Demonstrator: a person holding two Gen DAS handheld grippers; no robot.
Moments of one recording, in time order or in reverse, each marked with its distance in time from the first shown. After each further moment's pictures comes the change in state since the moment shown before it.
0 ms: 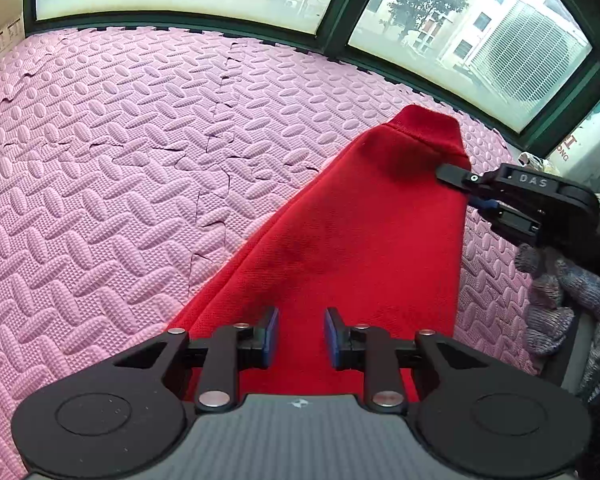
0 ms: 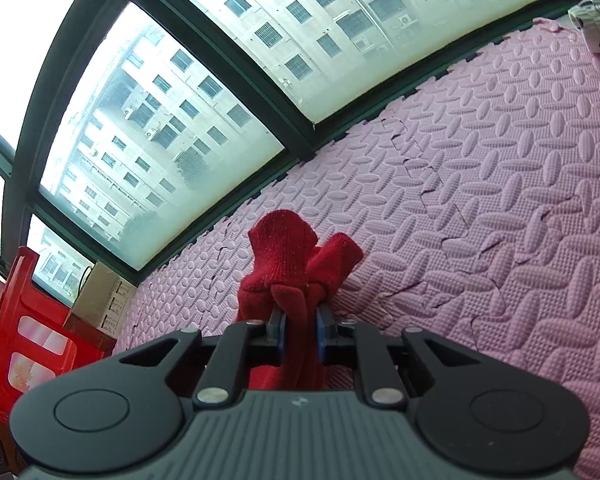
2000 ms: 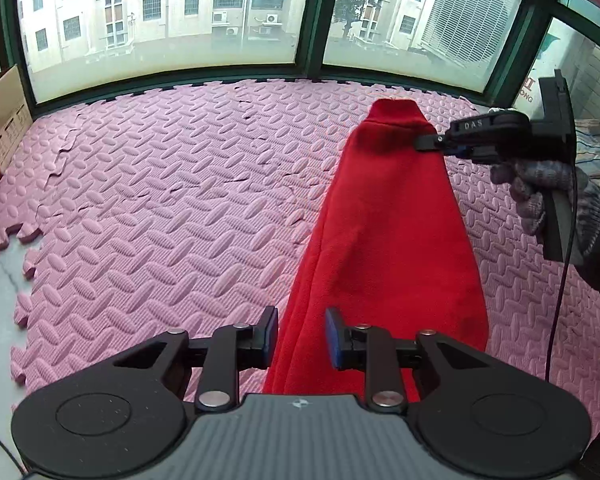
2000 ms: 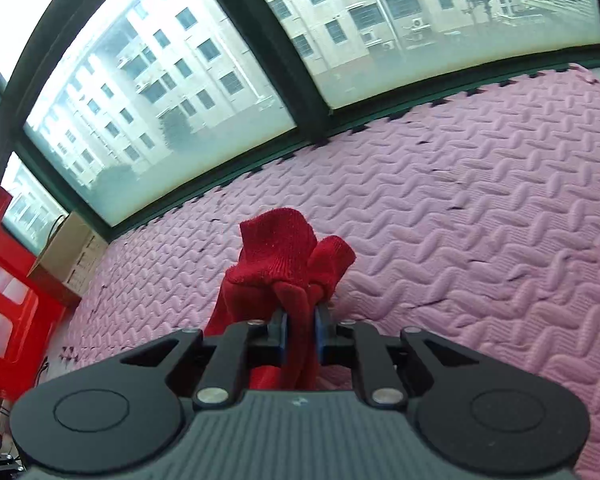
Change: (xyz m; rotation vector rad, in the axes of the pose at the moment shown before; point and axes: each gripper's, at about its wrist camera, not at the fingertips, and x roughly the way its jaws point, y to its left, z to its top) left arm -0.076 0.047 -0.016 0.315 -0.047 0.020; right arm 0.015 0.019 0.001 -0.114 0.085 -0.155
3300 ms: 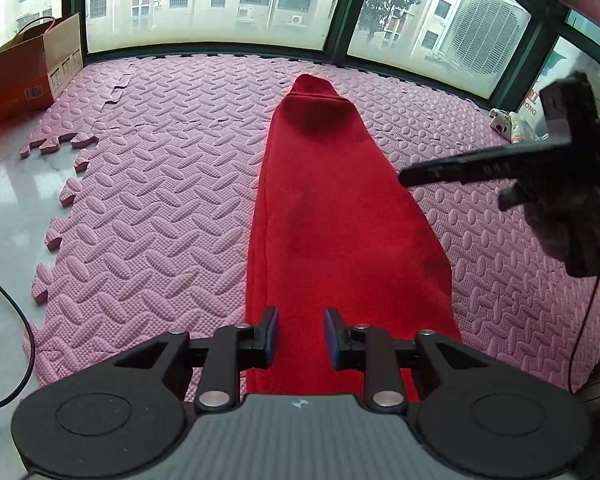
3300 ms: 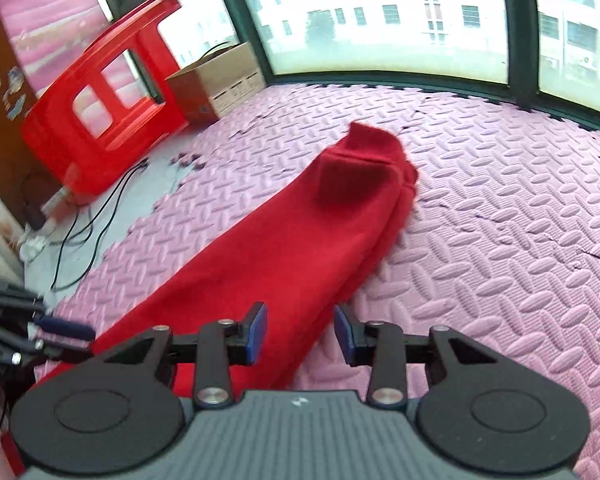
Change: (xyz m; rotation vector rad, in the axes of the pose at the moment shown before) left arm -0.062 0.025 -0.097 -0.115 -0.008 0.012; right arm -0.023 0.129 -0.075 -0.507 0.230 0.208
